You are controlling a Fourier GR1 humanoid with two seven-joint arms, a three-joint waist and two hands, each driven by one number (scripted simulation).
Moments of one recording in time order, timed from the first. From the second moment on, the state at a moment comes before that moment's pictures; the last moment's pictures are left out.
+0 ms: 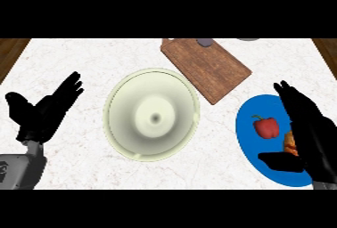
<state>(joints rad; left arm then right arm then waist) -0.20 0.39 -0.03 -1.48 0.24 -0.06 0.23 -0.11 -0.58 0.34 -1.99 0.75 -0.01 0.69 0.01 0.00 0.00</state>
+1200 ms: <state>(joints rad) -0.21 0.35 0.02 -1.49 0.22 -0.10 0.26 -0.34 -0.37 0.36 -1.87 0.81 0.44 0.99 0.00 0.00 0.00</state>
